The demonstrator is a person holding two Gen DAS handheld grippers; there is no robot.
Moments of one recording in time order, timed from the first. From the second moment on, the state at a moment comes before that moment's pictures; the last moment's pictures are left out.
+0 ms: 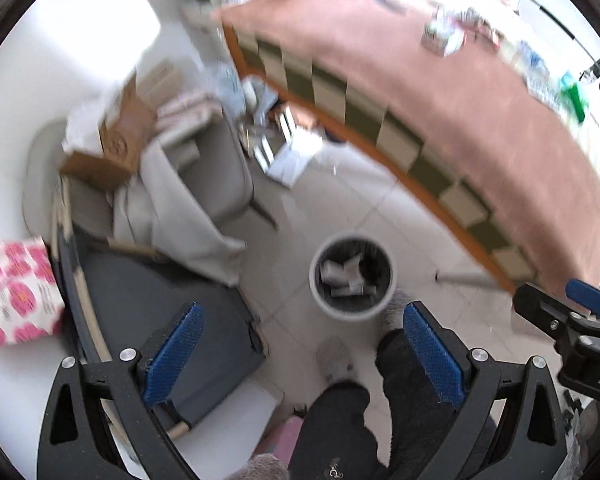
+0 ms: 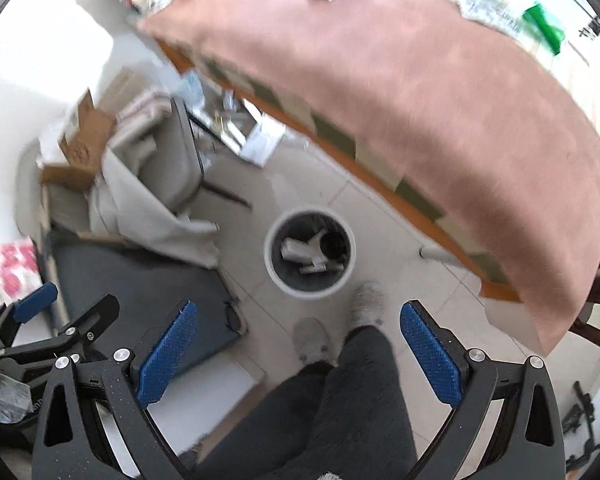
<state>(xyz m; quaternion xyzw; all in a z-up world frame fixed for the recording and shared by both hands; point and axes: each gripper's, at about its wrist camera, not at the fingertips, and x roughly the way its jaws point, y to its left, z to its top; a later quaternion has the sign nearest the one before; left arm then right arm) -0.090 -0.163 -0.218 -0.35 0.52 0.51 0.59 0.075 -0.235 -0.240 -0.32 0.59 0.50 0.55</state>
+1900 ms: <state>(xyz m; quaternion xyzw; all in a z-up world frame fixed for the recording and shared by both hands) 0.242 0.169 -0.335 -0.22 0.71 0.29 0.60 0.504 -0.040 -0.314 -0.22 0.69 0.32 0.62</state>
